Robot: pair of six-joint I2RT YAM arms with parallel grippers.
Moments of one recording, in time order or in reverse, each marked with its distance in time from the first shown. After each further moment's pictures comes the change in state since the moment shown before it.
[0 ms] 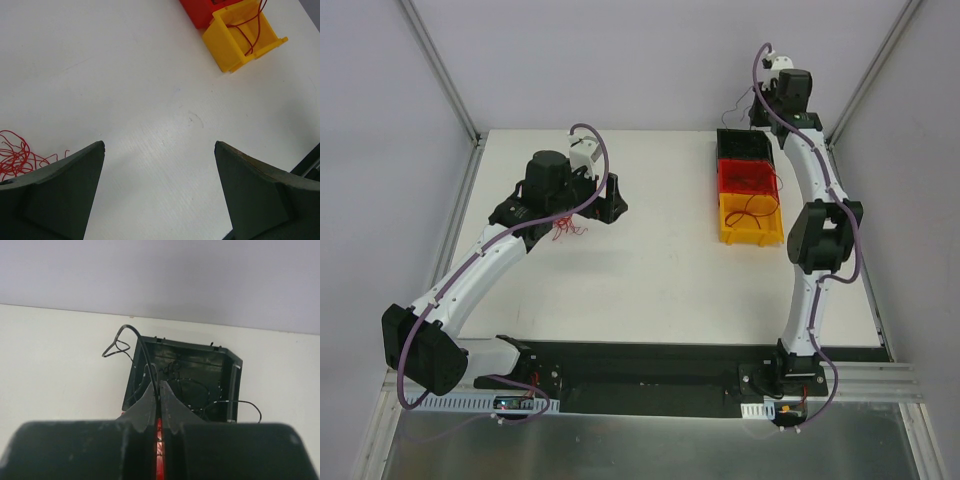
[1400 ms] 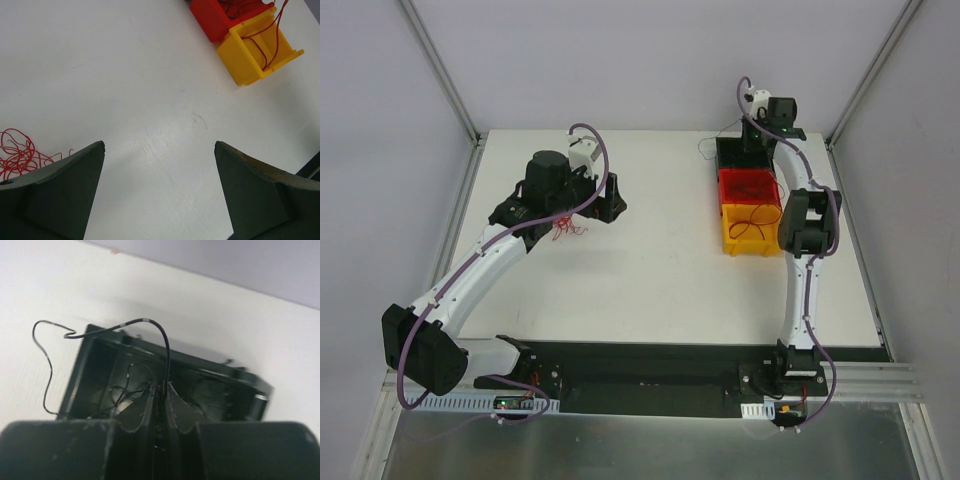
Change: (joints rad) left arm 0.000 0.000 0.000 0.000 -0.022 0.003; right arm -0.053 0.316 0.153 -0.031 -0.151 -0.214
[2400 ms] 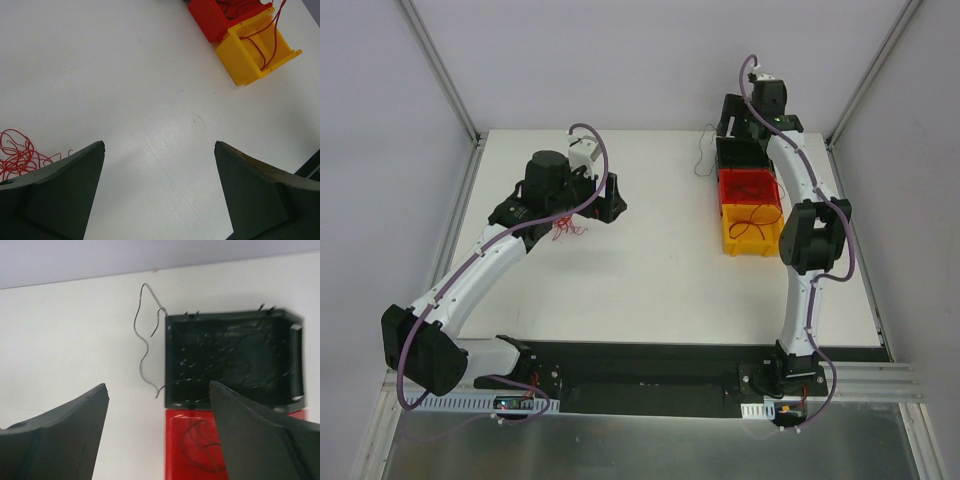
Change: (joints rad) left arm 0.000 -0.003 0.000 0.000 0.005 -0.001; right arm 0.121 -0.274 -0.116 -0.114 0.206 0.363
